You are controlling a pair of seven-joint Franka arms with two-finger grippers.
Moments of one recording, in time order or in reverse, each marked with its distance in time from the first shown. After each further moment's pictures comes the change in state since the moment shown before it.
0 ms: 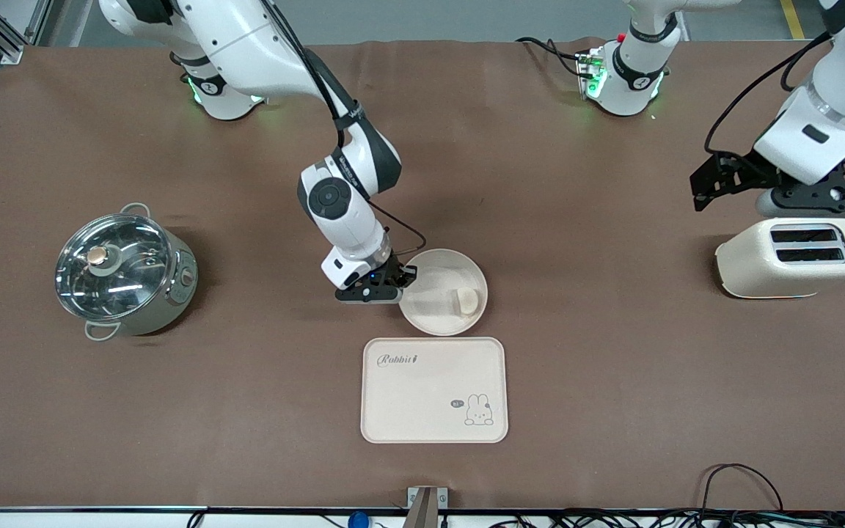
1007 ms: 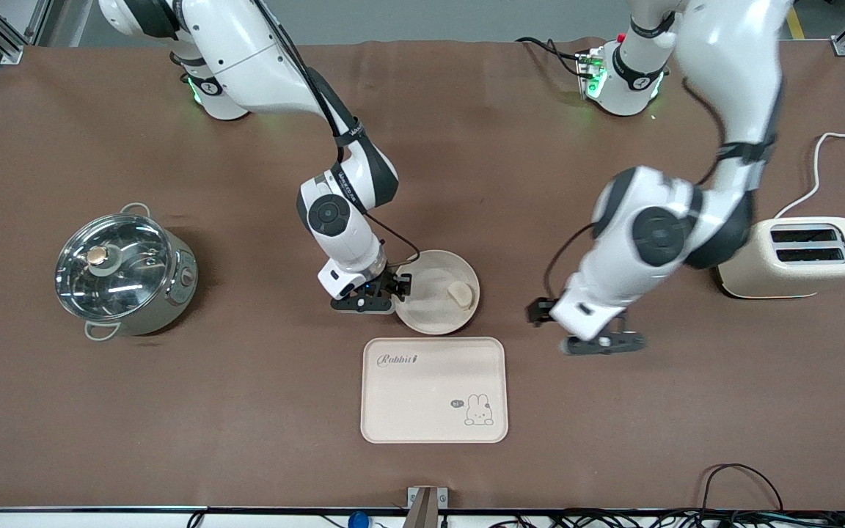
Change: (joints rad) left arm -0.171 0.457 0.004 0.013 -0.019 0.487 -0.249; right arm -0.013 0.090 -0.007 0.027 -0.001 0.001 0.000
